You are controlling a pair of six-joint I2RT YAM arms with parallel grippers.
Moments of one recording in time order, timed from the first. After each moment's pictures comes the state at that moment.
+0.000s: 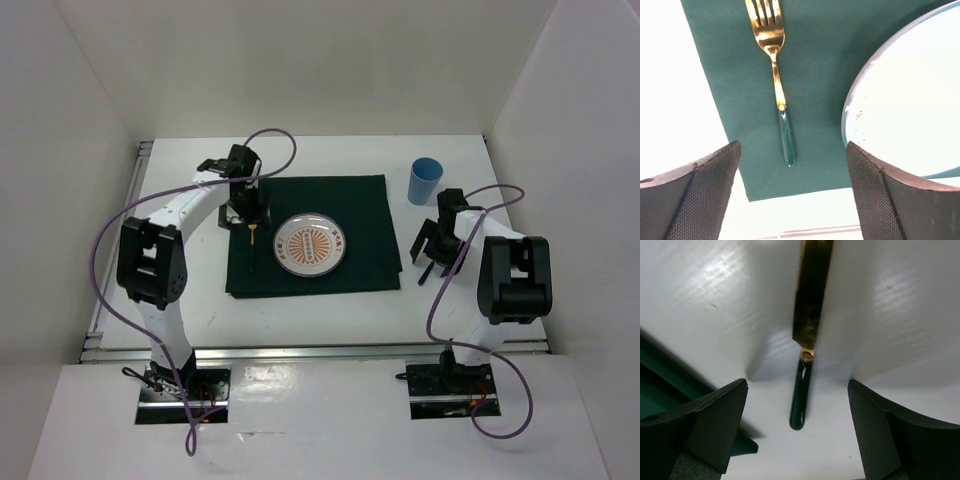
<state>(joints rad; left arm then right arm) -0.27 1.93 1.57 -0.92 0.00 -0.31 -0.03 1.66 0.96 -0.64 0.04 0.51</state>
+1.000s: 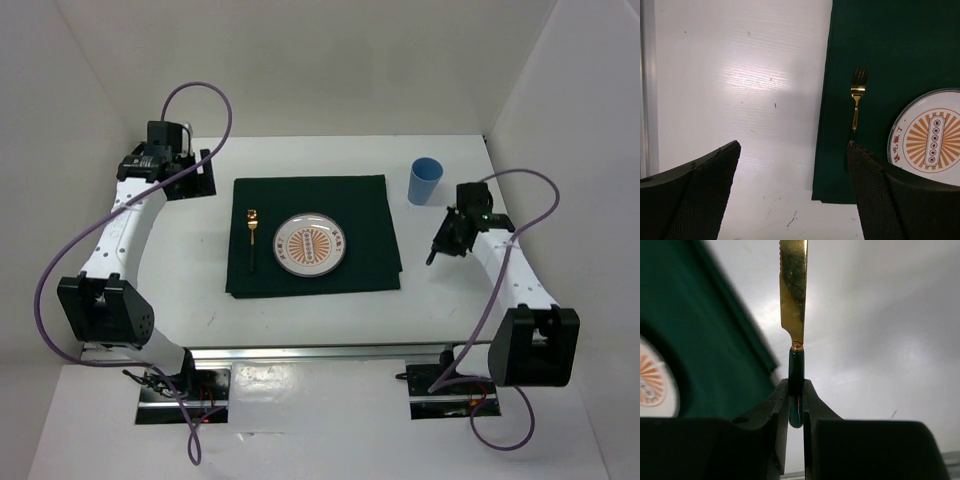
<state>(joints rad) -0.02 1.56 1.57 -0.88 -0.10 -0.18 -0.04 1.30 0.93 -0.69 0.01 0.49</state>
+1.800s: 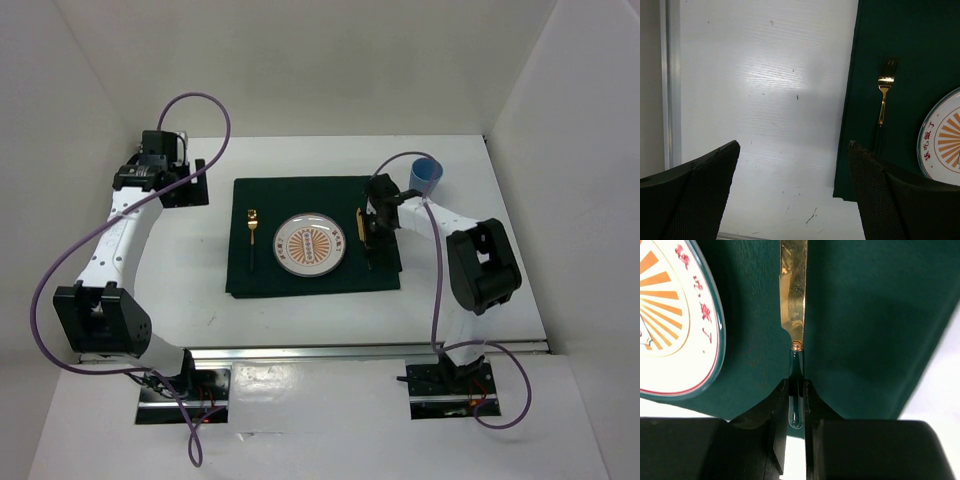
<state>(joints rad) 0.01 1.49 1.48 -0.86 -0.15 -0.11 0.39 1.80 1.22 -0.63 -0.09 0.30</state>
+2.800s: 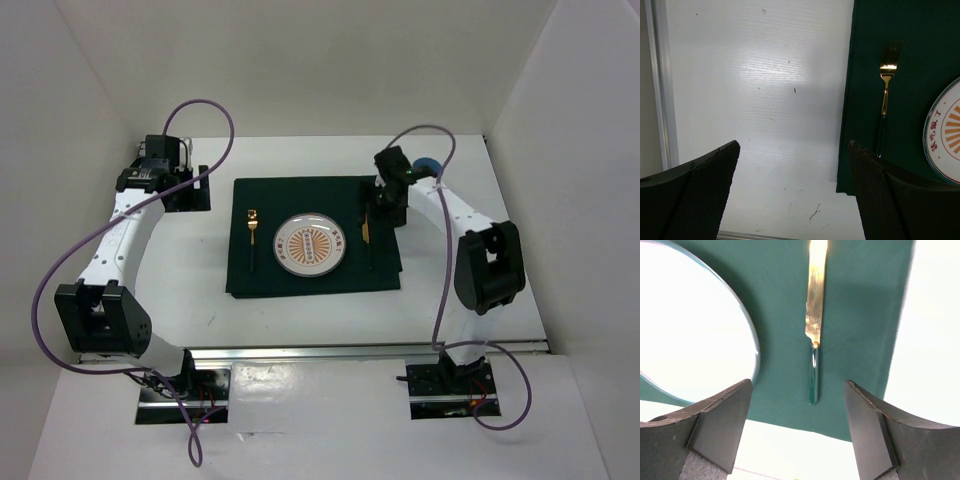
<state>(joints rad) 0.01 1.49 1.44 -0.85 -0.12 -0.08 0.34 1.82 1.38 -0.70 -0.10 0.36</state>
